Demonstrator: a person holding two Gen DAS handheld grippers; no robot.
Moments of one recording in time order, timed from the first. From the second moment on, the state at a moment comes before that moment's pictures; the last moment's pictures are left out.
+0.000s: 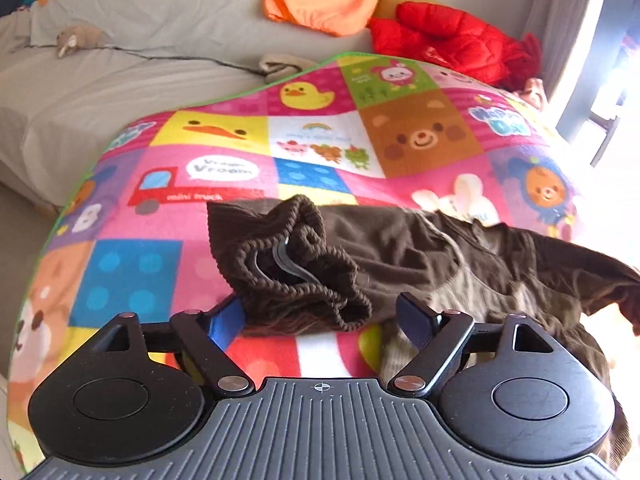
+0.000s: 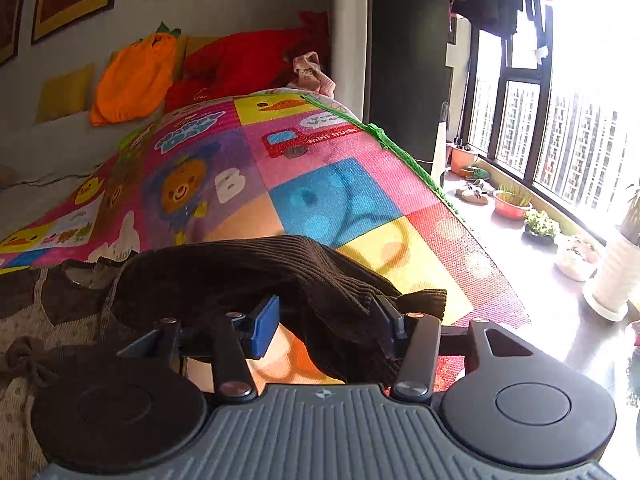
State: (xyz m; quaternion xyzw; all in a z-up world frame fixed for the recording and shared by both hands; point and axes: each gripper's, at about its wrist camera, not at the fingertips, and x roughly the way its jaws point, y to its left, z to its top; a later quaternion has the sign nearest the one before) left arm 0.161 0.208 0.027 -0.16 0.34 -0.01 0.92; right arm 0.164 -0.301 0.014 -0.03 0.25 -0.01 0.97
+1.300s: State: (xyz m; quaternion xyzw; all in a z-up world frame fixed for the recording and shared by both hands) left arm 0.018 0.121 0.032 -0.09 0.33 -0.12 0.93; right arm -0.055 -0.331 -0.016 0.07 0.29 0.11 0.95
